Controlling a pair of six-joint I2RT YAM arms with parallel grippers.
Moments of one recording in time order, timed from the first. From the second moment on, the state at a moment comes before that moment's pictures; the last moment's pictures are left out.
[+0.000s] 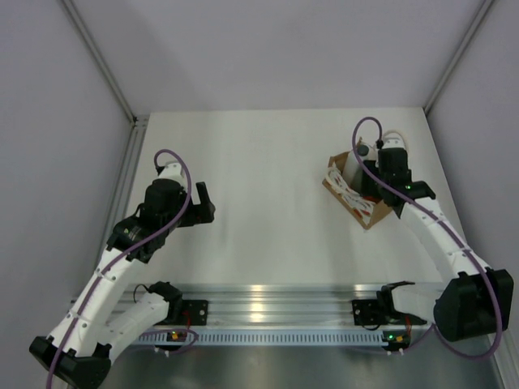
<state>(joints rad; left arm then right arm) -0.43 0.80 0.93 -0.78 -0.16 -0.44 0.18 1.18 0.93 -0.52 0.23 0.15</state>
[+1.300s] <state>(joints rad) -0.43 0.73 0.93 -0.77 -0.21 -0.44 0.41 1.30 1.70 -0.82 0.16 0.07</state>
